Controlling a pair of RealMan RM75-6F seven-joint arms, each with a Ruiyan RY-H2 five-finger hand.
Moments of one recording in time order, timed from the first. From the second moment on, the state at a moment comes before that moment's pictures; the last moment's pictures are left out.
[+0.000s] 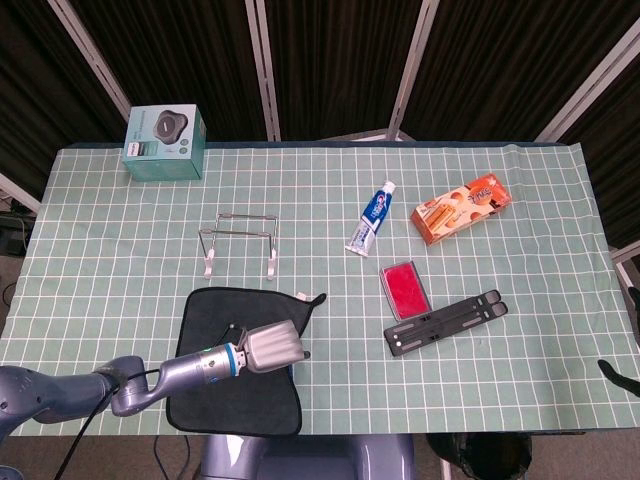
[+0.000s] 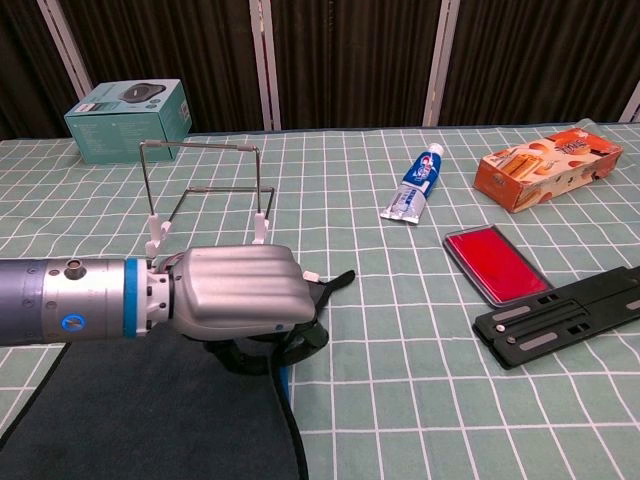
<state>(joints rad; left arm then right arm) -0.98 -1.64 0.15 -1.24 1.86 0.95 0.08 -0.02 -1.03 0.12 -1.61 -1.41 1.56 -0.07</state>
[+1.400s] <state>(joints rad) -0.74 -1.47 0.39 -0.92 2.04 1.35 -0.20 0.00 -1.06 0.10 -1.63 -1.43 1.55 -0.16</state>
